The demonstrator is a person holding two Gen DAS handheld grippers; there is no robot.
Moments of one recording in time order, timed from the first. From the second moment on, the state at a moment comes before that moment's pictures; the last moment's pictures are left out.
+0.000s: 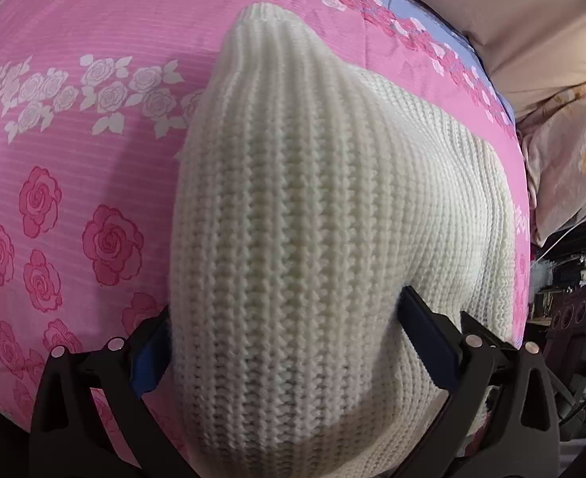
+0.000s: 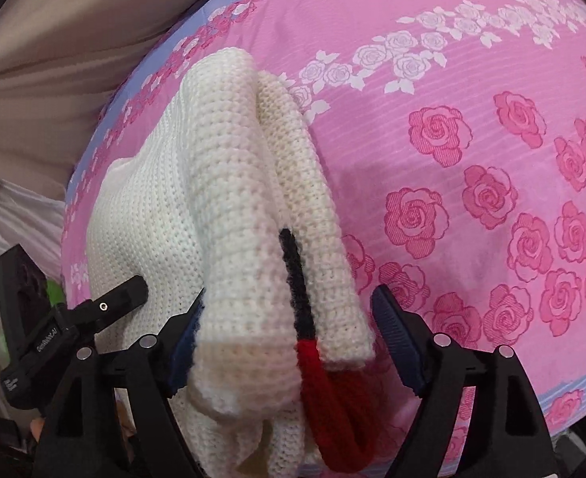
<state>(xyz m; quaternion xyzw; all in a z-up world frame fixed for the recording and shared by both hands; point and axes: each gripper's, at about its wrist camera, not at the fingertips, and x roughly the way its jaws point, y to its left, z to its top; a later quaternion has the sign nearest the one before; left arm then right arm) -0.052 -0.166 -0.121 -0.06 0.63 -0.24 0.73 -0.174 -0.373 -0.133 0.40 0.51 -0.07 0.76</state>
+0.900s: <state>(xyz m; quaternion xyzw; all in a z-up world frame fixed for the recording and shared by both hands) -0.109 -0.211 0.031 0.04 0.56 -0.37 0.74 -0.240 -0.375 0.025 0.41 0.37 -0.07 0.83</state>
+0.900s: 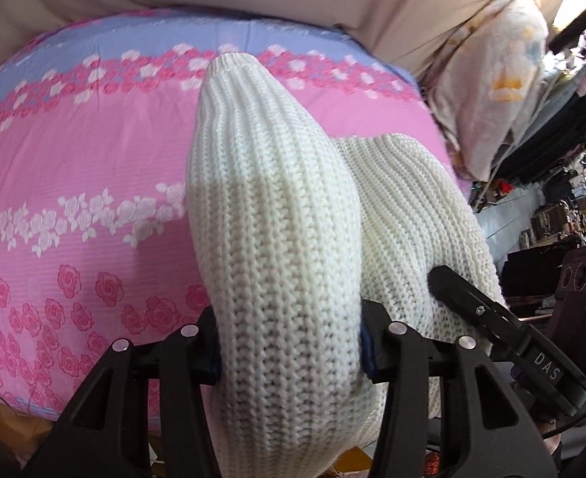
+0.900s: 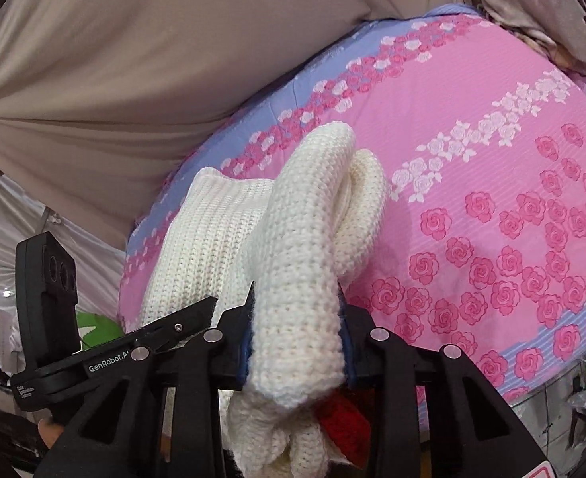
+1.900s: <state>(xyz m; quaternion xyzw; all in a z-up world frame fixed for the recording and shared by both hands) 0.011 0.011 -0.010 0.02 0.52 -0.23 0.82 -0.129 -0.233 -0.003 0.32 0.39 -0.04 0.86</state>
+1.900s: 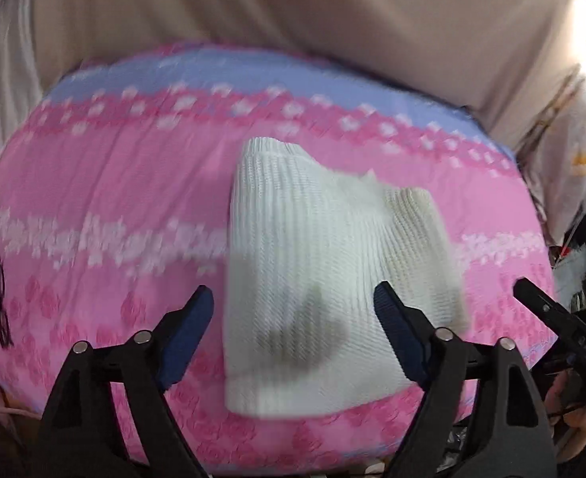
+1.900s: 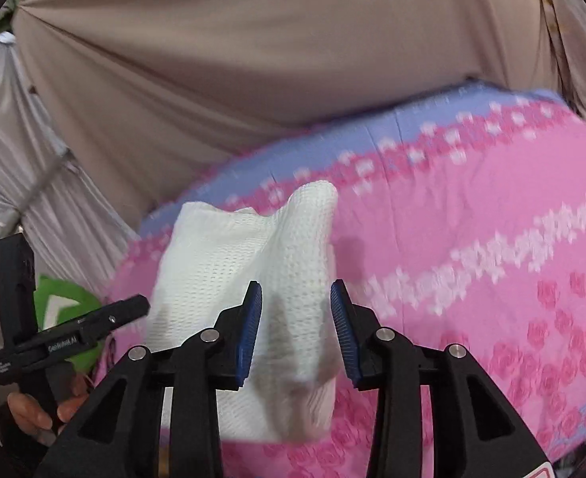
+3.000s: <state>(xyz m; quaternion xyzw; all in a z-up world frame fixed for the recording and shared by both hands) -0.068 0.008 -0.032 0.08 0.48 -0.14 0.86 -0.146 -0.133 -0.024 0.18 0.46 -0.10 0.86</state>
